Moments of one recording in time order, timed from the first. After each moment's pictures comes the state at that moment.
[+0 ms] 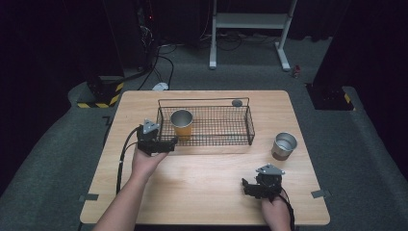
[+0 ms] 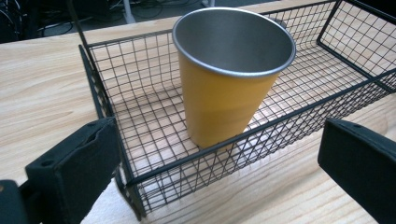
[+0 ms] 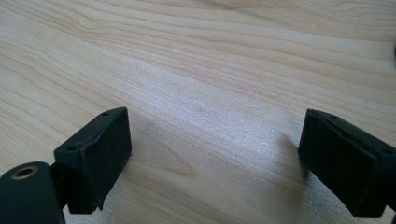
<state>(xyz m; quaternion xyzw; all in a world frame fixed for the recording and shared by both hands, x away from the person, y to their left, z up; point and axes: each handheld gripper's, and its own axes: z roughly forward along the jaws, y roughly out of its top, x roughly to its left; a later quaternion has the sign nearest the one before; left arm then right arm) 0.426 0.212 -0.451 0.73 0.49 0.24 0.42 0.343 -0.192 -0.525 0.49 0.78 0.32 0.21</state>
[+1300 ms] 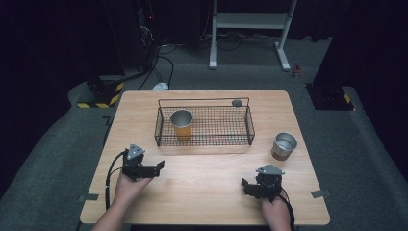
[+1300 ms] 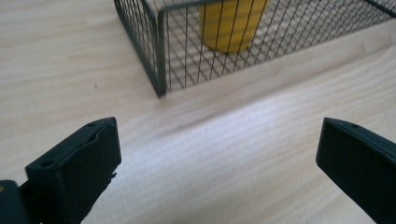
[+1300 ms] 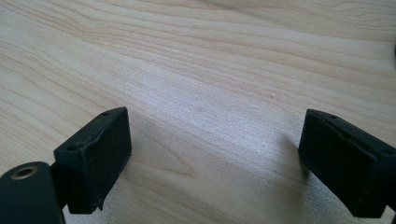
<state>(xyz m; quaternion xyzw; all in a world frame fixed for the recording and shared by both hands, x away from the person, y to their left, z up) 0.359 0.253 -0.497 0.75 0.50 0.21 0.39 0.343 -0.192 -0.525 0.49 0.78 0.32 0.21</state>
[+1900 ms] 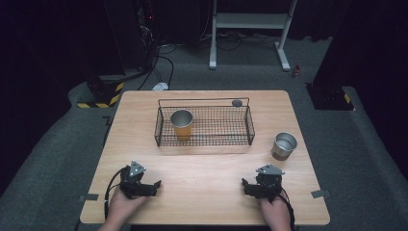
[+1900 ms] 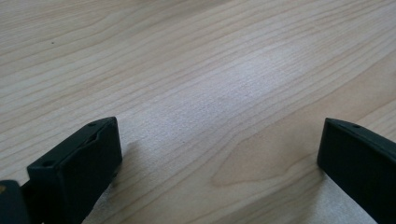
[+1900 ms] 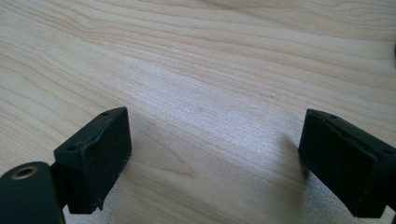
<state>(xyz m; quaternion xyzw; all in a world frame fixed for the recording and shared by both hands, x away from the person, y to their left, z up) 0.328 0.257 -0.528 0.79 0.48 0.20 0.32 0.343 -0.192 -0.525 0.49 0.78 0.32 0.21</state>
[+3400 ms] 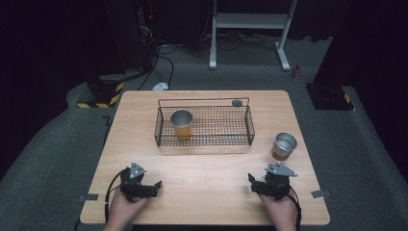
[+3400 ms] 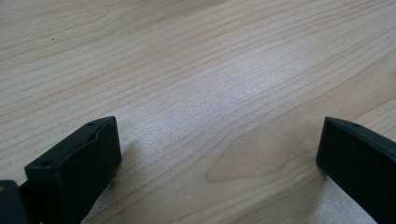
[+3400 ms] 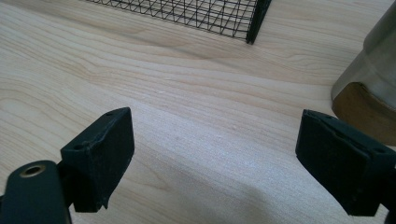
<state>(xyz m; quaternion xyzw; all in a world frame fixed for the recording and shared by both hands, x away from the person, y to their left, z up) 0.324 0.256 -0.531 0.78 0.49 0.21 0.32 0.338 -0.211 -0.503 0.47 0.76 0.37 0.24</state>
